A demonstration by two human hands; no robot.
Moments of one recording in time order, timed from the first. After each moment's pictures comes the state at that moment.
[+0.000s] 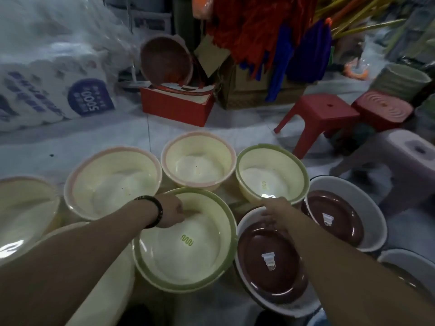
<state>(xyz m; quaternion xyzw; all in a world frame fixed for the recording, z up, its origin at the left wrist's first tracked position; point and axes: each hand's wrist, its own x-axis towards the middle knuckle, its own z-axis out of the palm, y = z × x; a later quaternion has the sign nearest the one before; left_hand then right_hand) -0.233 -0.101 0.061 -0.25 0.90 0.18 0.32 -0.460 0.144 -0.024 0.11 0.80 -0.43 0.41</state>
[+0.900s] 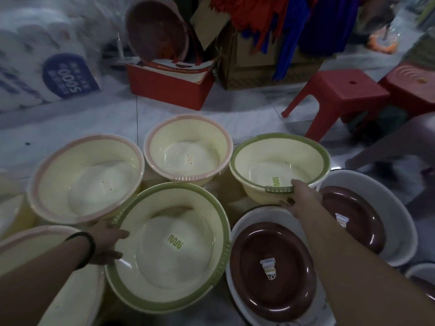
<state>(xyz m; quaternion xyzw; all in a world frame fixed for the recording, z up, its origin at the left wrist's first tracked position) -0.198 -0.154 -0.077 -0.64 0.58 0.46 0.20 -0.588 0.154 -0.082 0.31 0.66 -0.65 0.20</state>
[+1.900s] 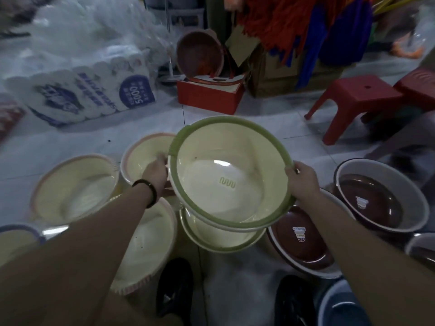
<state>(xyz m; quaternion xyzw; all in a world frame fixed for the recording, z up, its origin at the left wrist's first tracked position) -0.134 -0.104 0.089 -0.53 0.54 0.64 -0.15 -0.395 0.159 0.035 -0.14 0.87 -0.45 0.13</state>
